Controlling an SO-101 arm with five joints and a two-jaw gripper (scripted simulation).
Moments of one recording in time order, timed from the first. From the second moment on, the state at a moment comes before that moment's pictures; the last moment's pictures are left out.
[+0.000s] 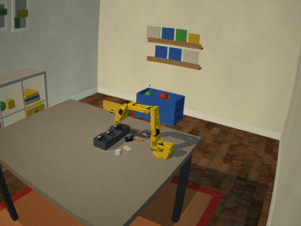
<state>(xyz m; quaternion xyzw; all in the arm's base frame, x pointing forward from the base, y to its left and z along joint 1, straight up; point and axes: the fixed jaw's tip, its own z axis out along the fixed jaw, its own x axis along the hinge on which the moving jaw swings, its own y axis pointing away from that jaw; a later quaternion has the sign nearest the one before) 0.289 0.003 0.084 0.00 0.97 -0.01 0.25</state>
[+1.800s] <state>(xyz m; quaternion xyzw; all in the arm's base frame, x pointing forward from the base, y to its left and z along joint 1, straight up) 0.287 0.025 0.084 -0.04 0.97 0.00 0.26</state>
